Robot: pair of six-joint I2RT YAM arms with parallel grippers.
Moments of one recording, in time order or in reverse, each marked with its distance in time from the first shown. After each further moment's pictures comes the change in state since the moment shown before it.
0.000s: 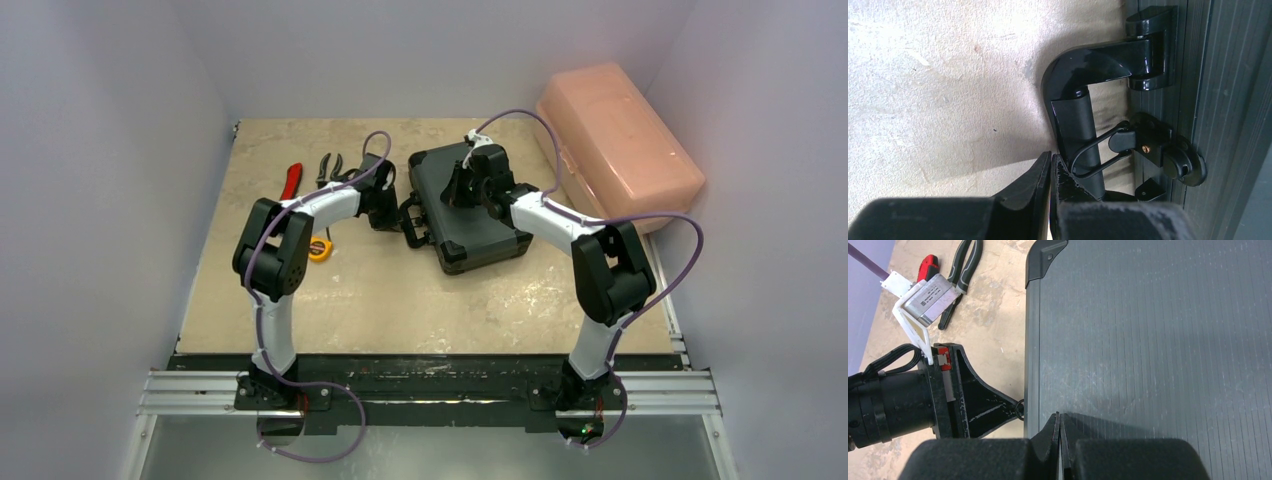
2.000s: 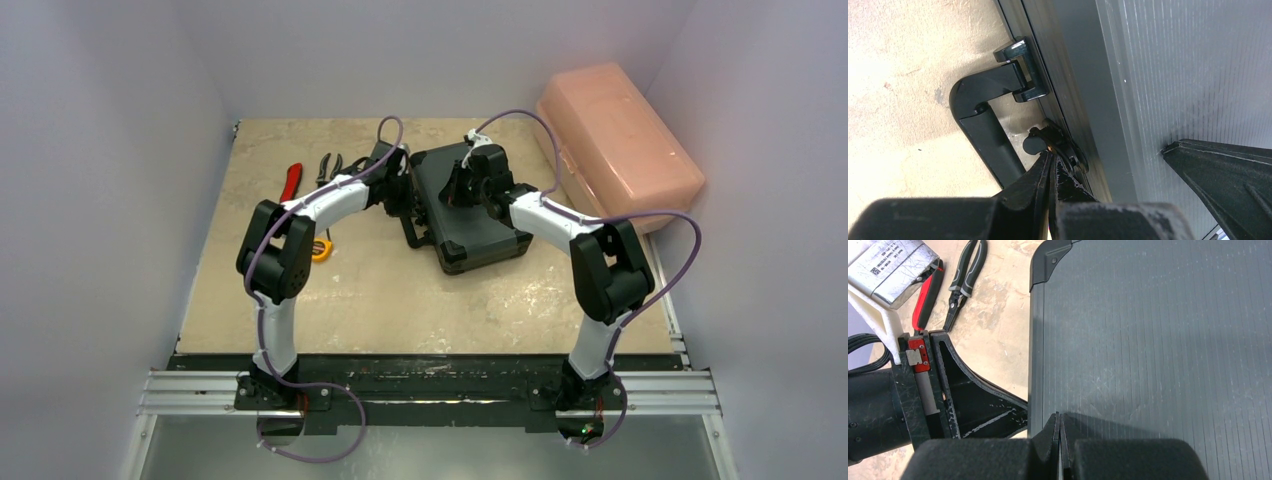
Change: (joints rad) left arm -0.056 -0.004 0.116 0.010 0.046 -0.009; right arm 0.000 0.011 0.000 0.018 -0.008 0.010
